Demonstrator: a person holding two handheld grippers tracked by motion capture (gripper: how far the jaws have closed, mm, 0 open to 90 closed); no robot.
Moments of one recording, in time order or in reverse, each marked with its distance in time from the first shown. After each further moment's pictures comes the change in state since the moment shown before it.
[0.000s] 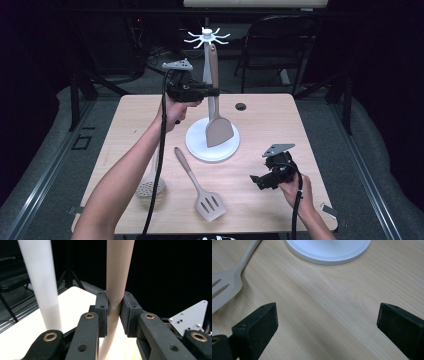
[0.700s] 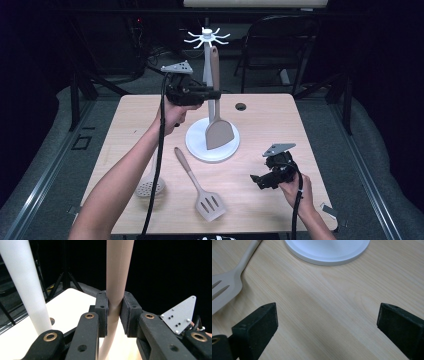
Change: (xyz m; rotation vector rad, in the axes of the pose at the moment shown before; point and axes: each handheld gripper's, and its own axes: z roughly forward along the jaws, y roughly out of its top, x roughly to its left) left arm -0.015 -0.001 -0.006 -0.008 -0.024 0.037; right arm -0.001 0.000 -0.001 -0.008 0.005 0.009
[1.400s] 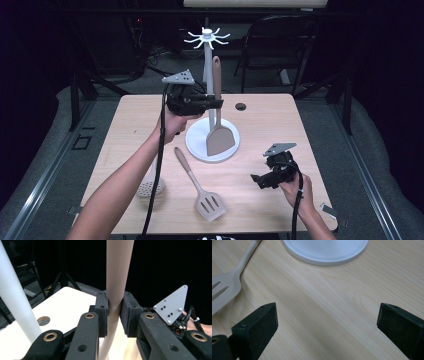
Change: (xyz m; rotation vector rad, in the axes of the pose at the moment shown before) left arm -0.017 -0.013 0.000 0.006 -0.013 0.037; right arm -0.001 0.000 -0.001 -0.003 -0.002 0.014
